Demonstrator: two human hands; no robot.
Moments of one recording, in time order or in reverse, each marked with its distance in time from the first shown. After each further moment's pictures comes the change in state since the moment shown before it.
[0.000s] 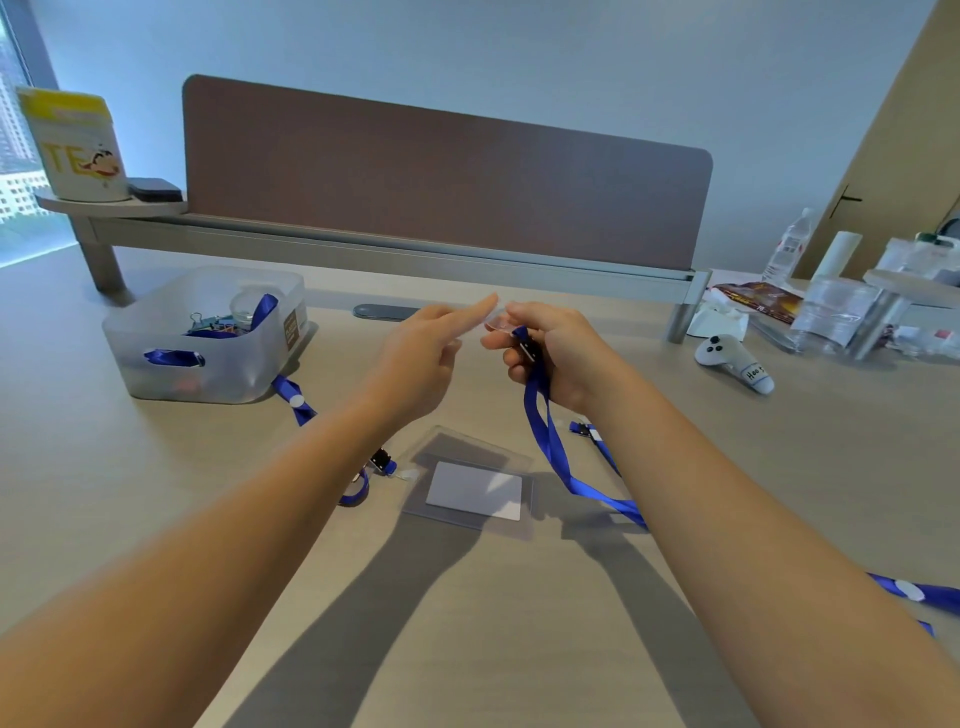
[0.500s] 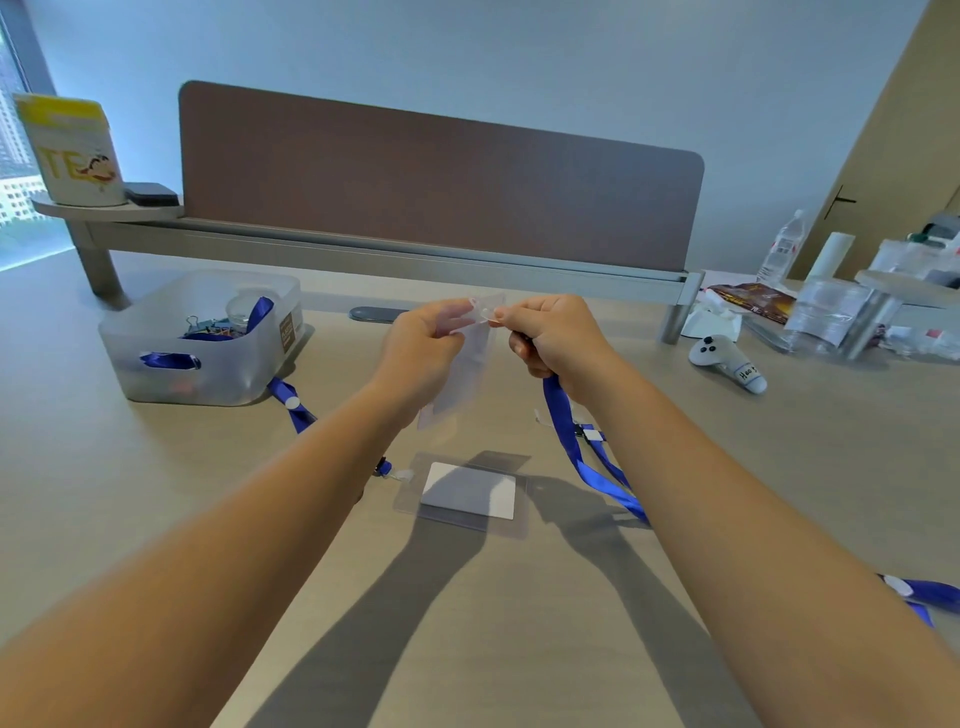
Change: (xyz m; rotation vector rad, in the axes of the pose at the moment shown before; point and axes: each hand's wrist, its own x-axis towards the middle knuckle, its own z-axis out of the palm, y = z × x) left_hand 0.006 0.021 0.001 -0.591 0.093 -0.374; right_hand 0.005 -0.003 -0.007 -0.359 0.135 -0.172
